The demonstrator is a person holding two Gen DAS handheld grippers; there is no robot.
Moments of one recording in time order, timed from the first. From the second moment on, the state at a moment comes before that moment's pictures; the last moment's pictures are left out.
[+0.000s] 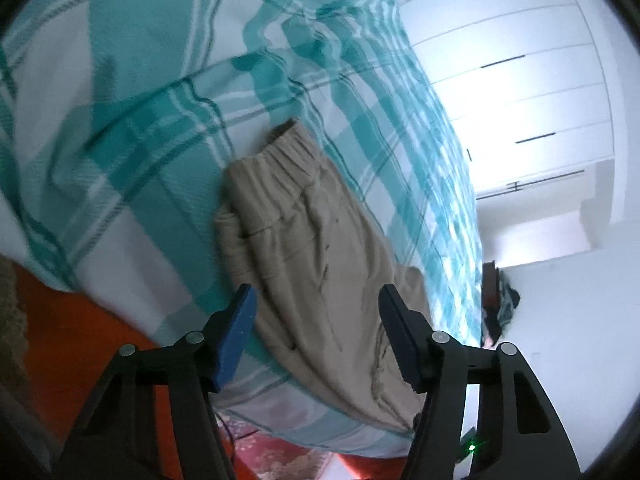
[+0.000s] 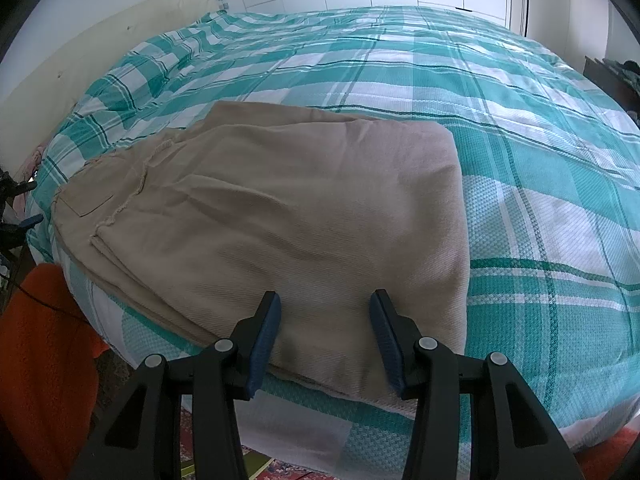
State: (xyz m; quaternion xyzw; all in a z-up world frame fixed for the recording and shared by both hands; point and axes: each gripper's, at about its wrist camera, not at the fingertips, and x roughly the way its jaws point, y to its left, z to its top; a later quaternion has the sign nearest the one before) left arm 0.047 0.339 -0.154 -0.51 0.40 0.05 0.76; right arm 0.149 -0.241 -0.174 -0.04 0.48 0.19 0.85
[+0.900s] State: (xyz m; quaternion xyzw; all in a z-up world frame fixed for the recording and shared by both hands) left arm 0.048 0.351 -0.180 -0.51 0.41 0.08 0.75; right arm 0.150 -0.240 -0.172 -0.04 0.48 0.19 0.86
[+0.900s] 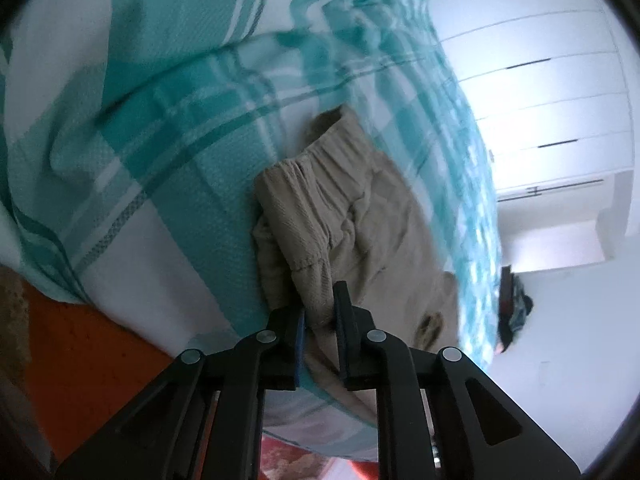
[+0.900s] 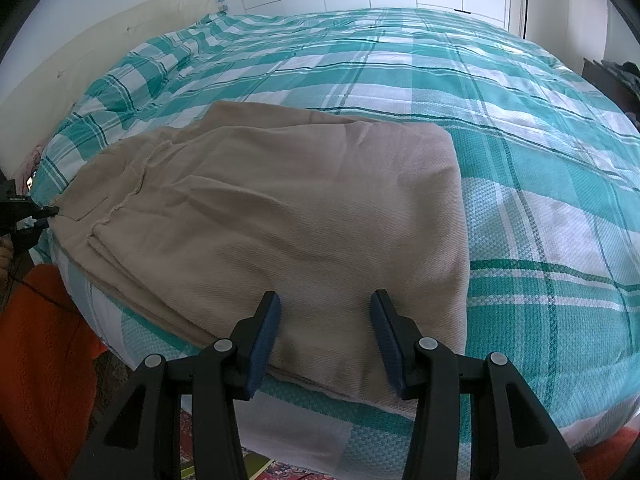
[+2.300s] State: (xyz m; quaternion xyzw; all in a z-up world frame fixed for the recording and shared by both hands) left arm 0.078 0.246 -0.052 -0.33 0.37 0.04 0.87; right arm 0.136 -0.230 -0.137 -0.03 0.48 0.21 0.85
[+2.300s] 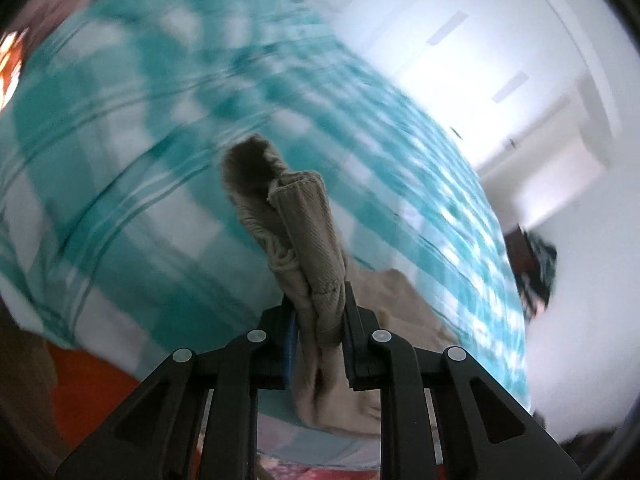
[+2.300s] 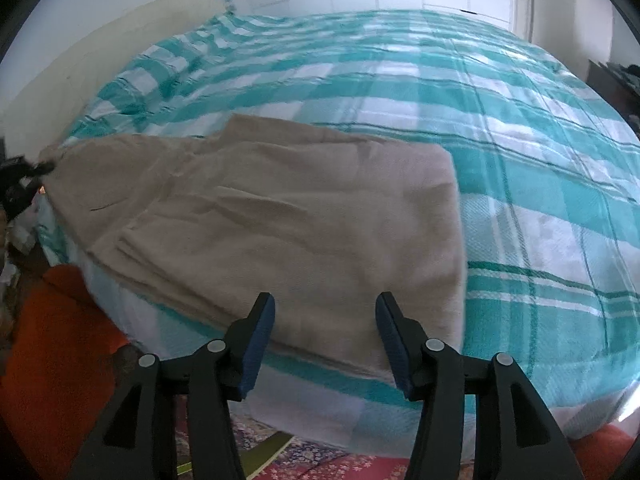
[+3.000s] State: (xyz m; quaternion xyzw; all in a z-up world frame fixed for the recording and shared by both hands) left arm 0.178 -0.064 -0.162 -0.14 0.54 -0.15 0.82; right arm 0.137 -0.310 -0.111 0.10 0.40 0.14 0.90
